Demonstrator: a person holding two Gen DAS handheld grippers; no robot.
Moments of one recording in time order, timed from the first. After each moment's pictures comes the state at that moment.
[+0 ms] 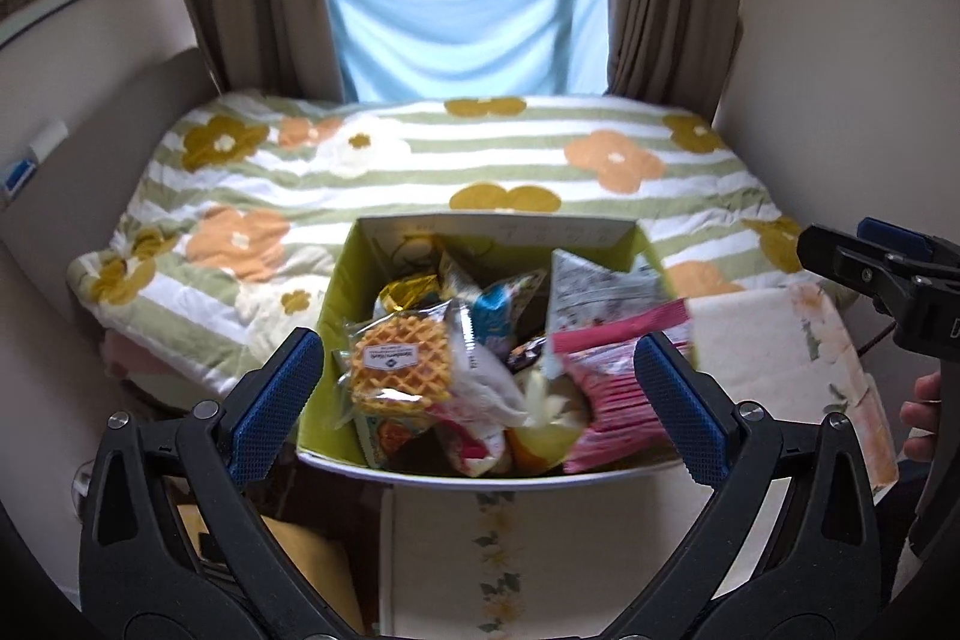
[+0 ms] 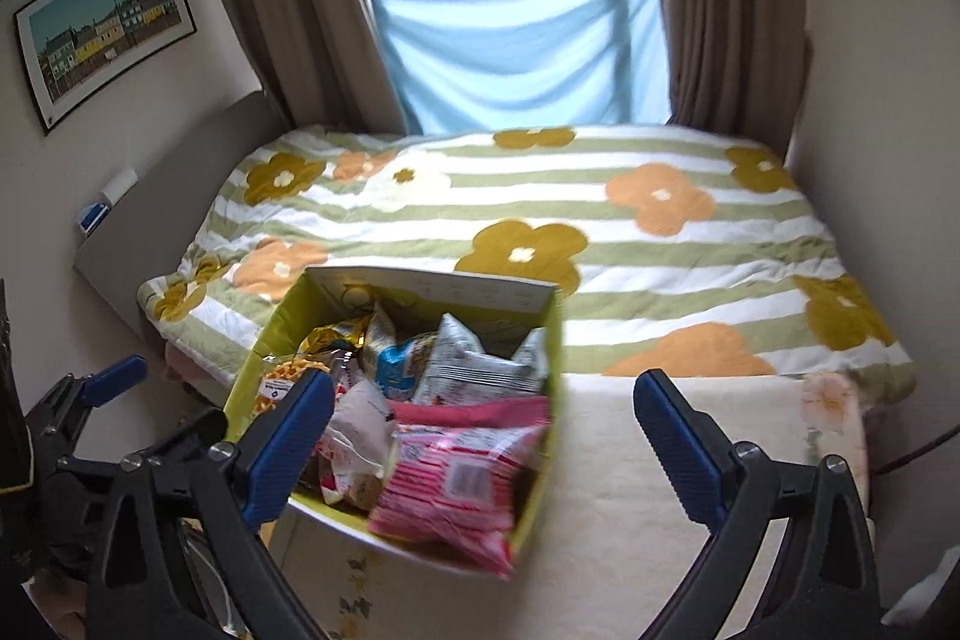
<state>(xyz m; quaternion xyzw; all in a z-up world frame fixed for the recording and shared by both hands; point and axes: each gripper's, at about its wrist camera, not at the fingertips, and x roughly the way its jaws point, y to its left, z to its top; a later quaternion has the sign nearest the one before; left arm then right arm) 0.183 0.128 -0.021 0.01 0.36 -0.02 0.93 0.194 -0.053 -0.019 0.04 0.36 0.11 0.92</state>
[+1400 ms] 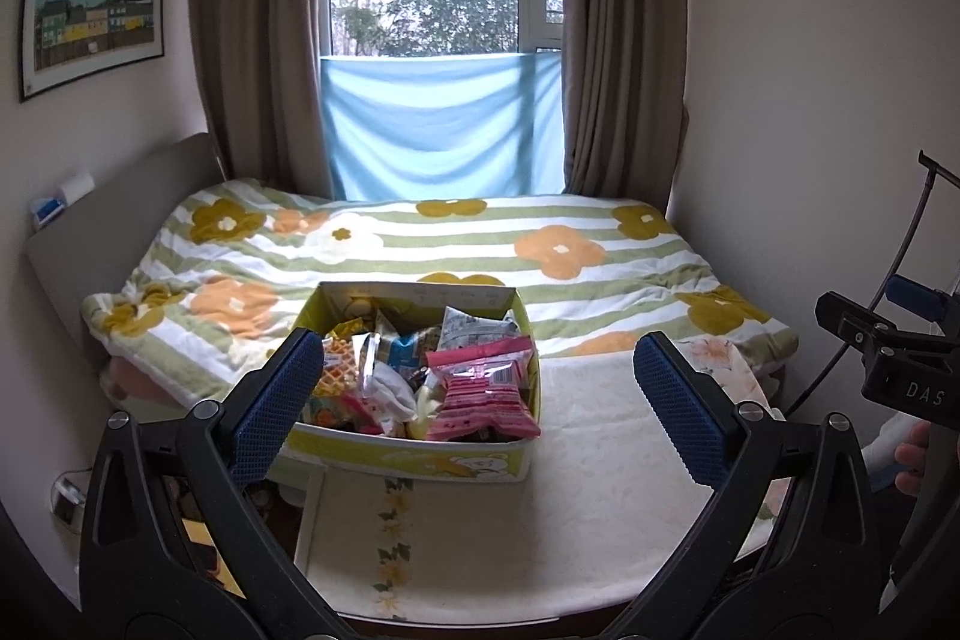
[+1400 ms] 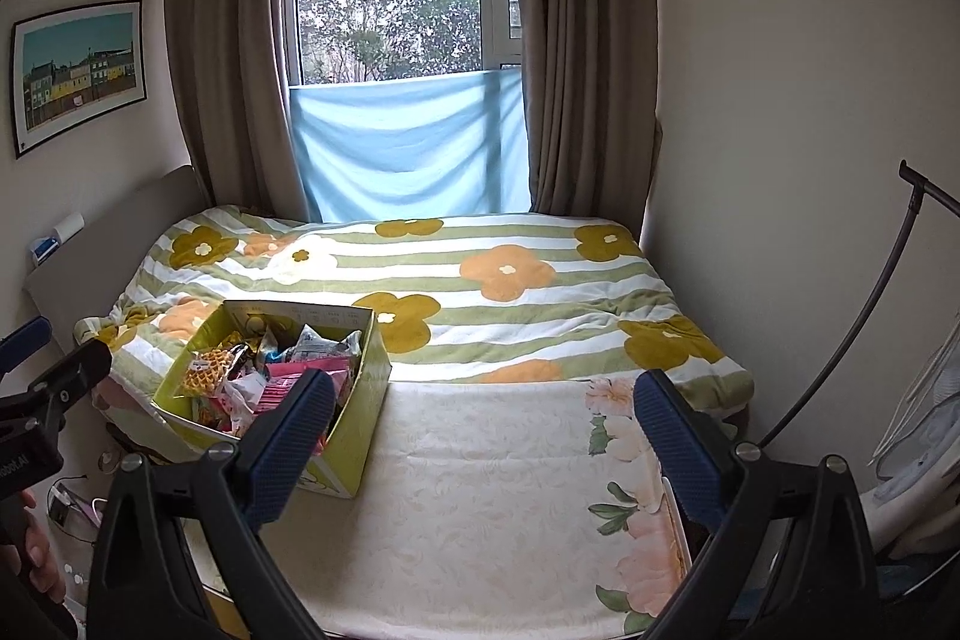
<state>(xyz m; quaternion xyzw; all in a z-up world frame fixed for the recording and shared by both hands) 0.030 0.030 0.045 0.00 0.25 -0.03 0.97 0.028 -0.167 0.023 0.01 0.26 -0.01 0.96</state>
